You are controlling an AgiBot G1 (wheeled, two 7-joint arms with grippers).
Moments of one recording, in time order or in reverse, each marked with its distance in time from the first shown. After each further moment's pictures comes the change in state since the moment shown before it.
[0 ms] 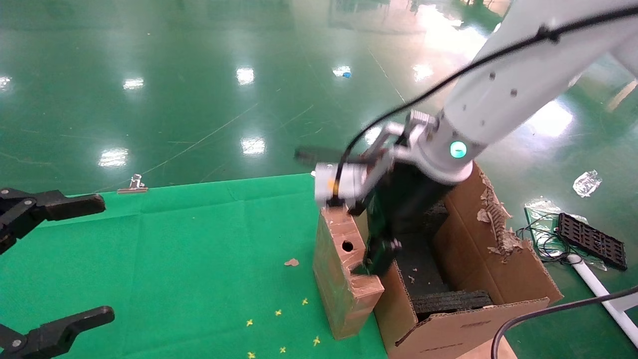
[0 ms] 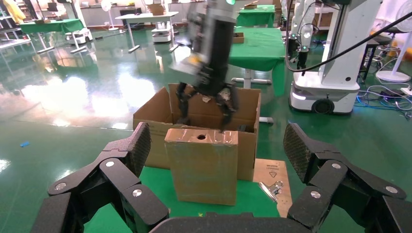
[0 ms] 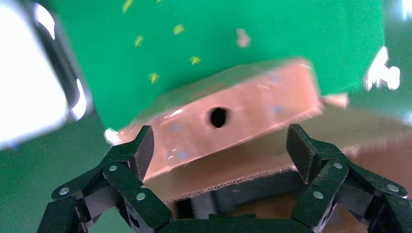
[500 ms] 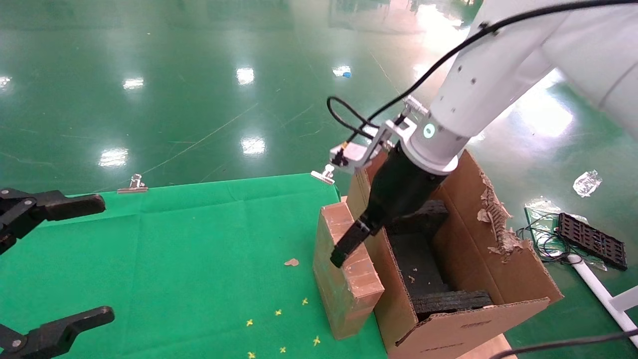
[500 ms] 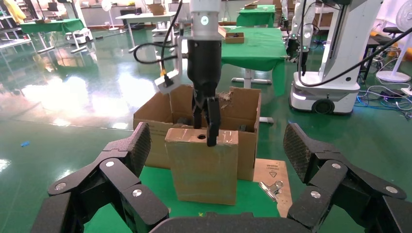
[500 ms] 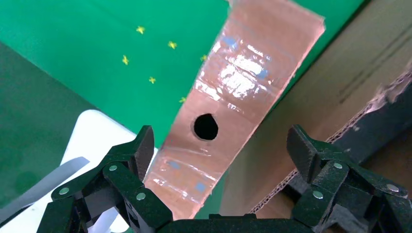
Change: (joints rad) left arm 0.000 0.000 0.001 0.000 -0.001 0.000 0.001; right arm -0.045 -0.124 -0.098 -0.379 0.095 -0.016 0.310
